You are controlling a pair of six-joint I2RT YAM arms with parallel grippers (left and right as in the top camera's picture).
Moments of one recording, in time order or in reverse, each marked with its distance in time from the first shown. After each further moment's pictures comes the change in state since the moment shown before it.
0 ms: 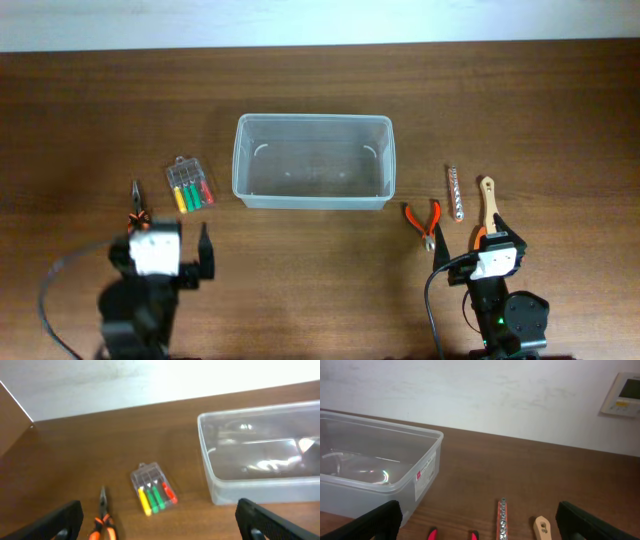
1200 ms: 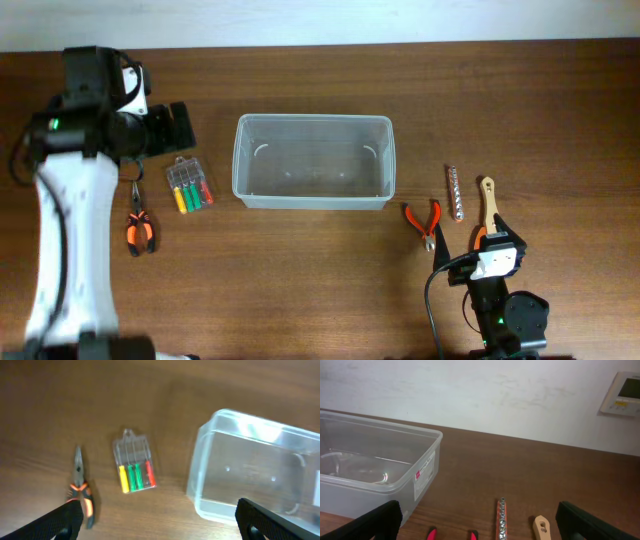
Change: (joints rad) left arm 0.080 1.231 1.199 -0.696 0.093 -0.291; right arm 0.000 0.001 -0.001 0.000 0.004 0.000
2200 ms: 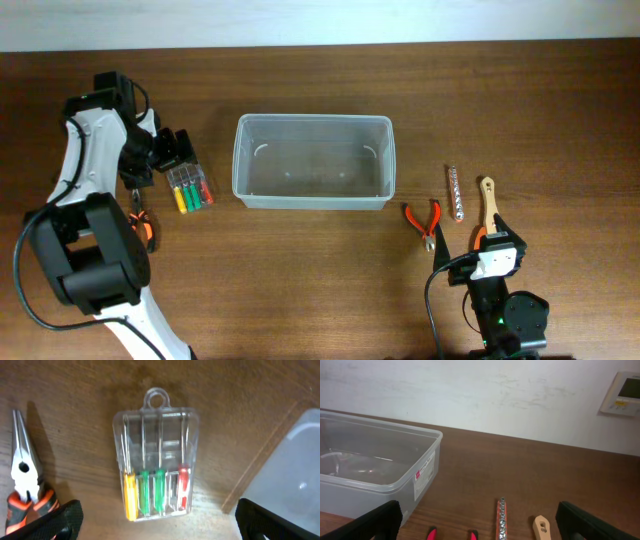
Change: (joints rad) left arm 0.114 0.460 0.000 0.028 0.098 -0.027; right arm 0.000 0.000 0.000 0.000 0.000 0.000
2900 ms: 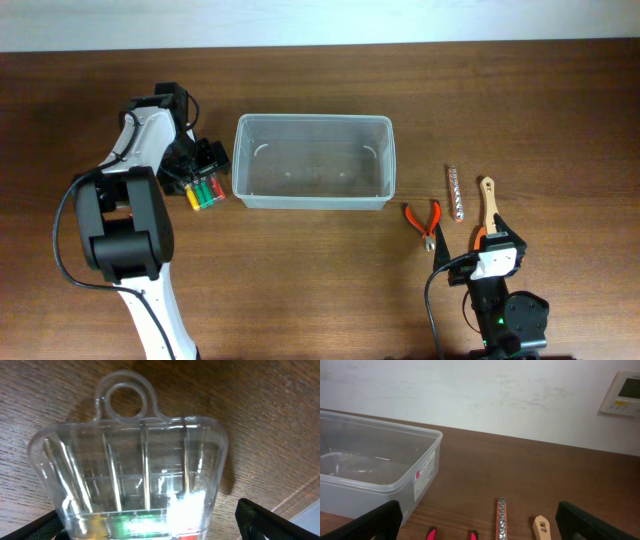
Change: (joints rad) left arm -0.144 0.167 0.000 0.056 -0.078 -0.192; right arm 0.000 0.000 0.000 0.000 0.000 0.000
